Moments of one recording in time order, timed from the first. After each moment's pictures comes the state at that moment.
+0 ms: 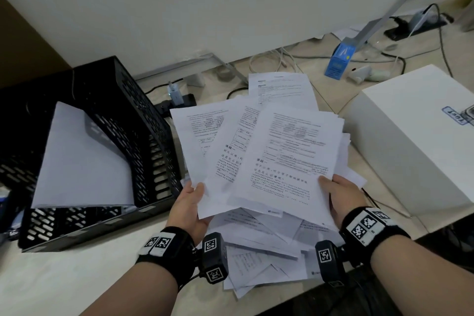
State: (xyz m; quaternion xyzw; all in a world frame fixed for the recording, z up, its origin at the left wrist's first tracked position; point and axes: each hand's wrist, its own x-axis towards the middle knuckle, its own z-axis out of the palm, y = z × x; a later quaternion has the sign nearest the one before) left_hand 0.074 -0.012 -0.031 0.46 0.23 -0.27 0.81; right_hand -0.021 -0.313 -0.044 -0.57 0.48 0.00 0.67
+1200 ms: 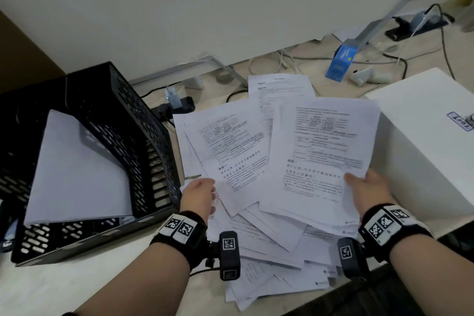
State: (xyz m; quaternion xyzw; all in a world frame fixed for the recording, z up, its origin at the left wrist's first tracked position) left_hand 0.113 -0.039 -0.036 0.72 0.27 -0.24 0.60; right_hand -0.013 -0.357 -0.042 -0.66 0.47 -0.10 0.58
